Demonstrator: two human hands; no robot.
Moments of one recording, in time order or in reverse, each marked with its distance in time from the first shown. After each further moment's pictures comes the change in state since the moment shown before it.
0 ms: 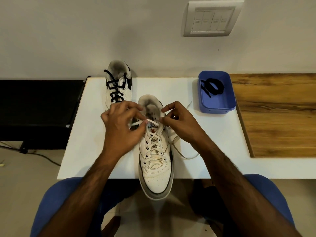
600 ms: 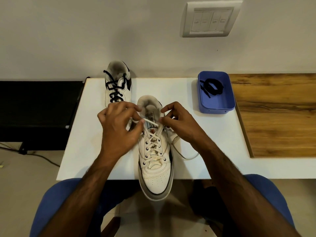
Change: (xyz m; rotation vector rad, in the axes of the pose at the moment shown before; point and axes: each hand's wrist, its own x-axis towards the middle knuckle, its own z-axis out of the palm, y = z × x) left_hand 0.000 0.001 -0.005 0.014 0.042 0.045; right_hand 0.002 0.000 -0.002 -0.020 -0.026 0.011
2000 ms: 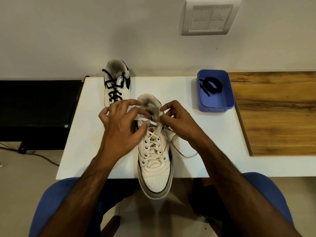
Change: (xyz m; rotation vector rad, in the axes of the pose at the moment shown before) left_hand -0.001 -0.001 0.003 0.160 -0.122 0.077; right_hand 0.002 0.001 0.002 0.039 0.003 0.011
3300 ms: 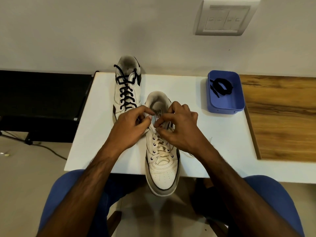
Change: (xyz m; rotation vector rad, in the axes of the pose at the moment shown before) left_hand -0.001 -0.012 -0.003 -0.412 -0.225 -0.299; right_hand -0.022 -0.009 0.026 -0.710 0.057 -0.376
